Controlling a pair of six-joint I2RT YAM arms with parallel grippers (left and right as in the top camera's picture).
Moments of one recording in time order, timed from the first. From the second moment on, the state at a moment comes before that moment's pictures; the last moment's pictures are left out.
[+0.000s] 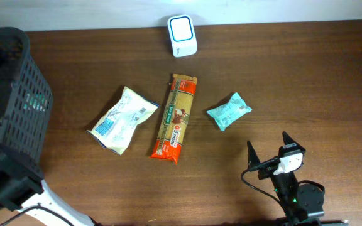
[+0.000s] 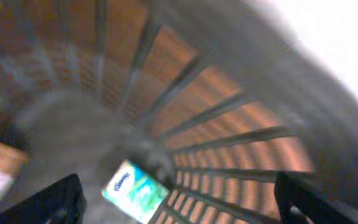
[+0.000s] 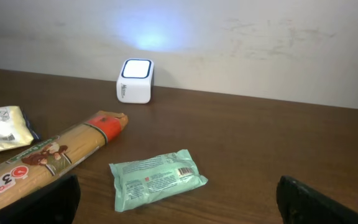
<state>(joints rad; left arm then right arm) 0.63 2.11 2.22 -1.02 0.35 -0.10 0.11 0.01 0.01 -0.07 -0.10 -0.03</state>
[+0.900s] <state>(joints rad) 0.66 2.52 2.31 -1.18 0.37 -0.12 0.11 0.01 0.01 -0.07 -0.10 -0.03</state>
